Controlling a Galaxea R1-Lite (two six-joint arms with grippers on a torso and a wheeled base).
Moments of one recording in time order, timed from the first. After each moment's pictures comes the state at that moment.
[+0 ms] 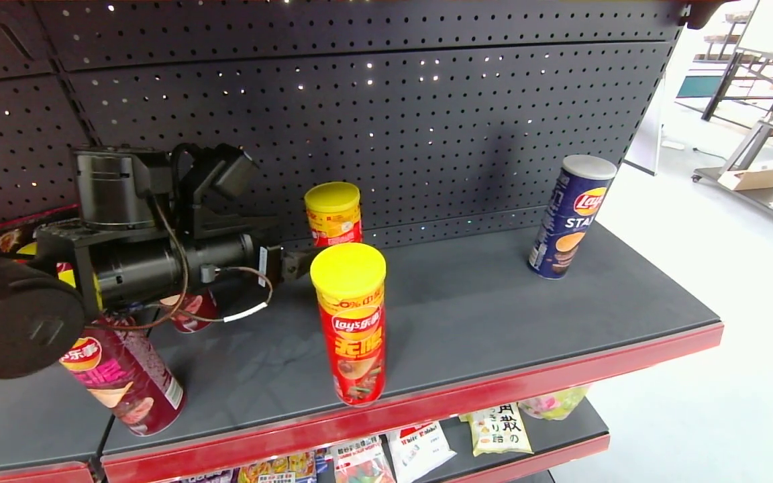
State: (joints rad) left arm -0.36 1.67 -0.86 -0.54 -0.28 0.13; right arm -0.14 0.10 0.00 0.00 0.04 0.01
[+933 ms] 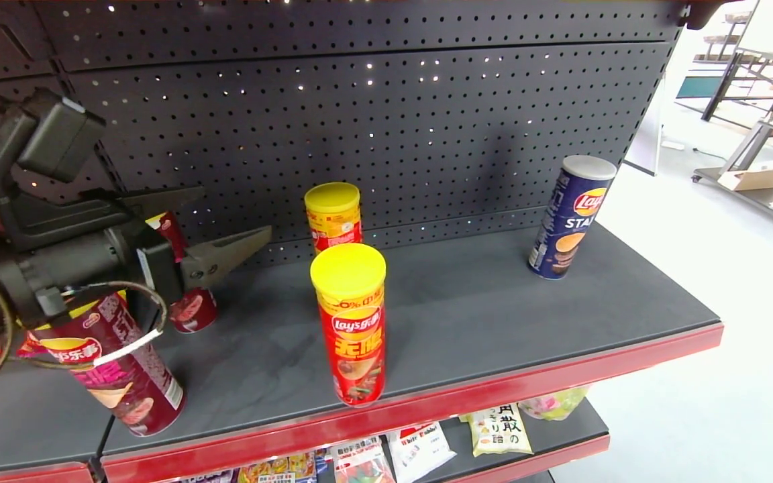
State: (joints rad) left arm -0.36 1.29 -0.70 -0.50 -0.25 0.12; right arm -0.14 0.10 0.00 0.00 0.04 0.01
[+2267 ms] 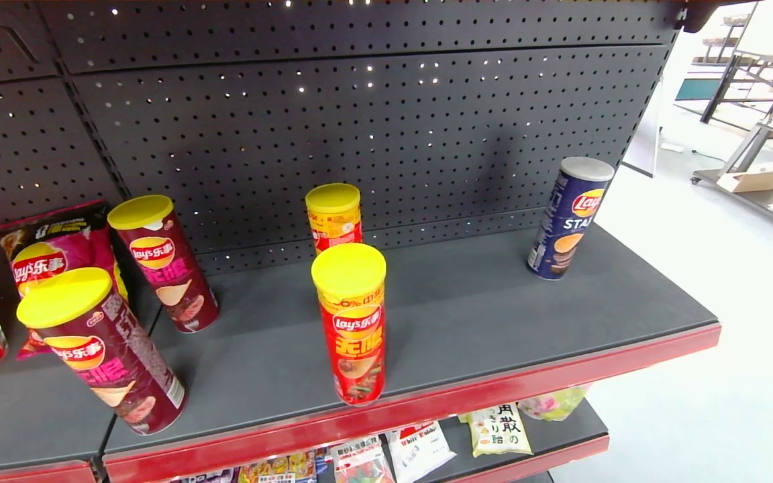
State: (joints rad) left arm -0.08 0.24 -0.59 0.58 0.16 -0.02; right arm -0.14 0.10 0.00 0.00 0.04 0.01
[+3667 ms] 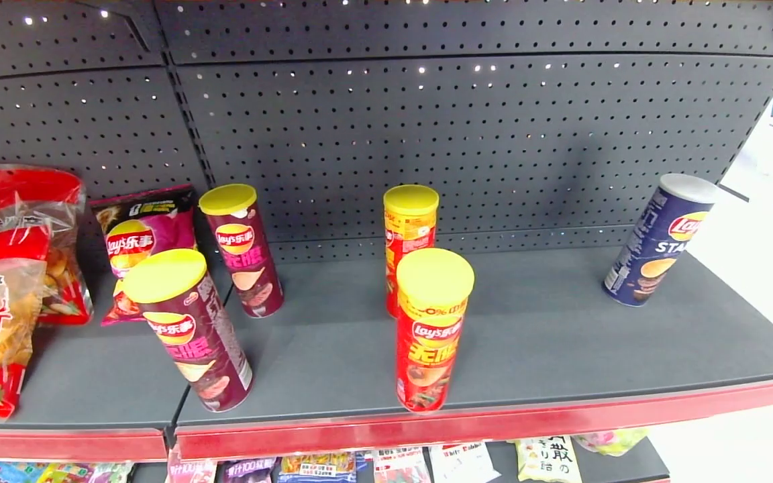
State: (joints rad) left arm 0.00 0.00 -0.14 0.25 0.02 0.02; right arm -0.12 0.11 -0.02 0.00 0.09 -0.01
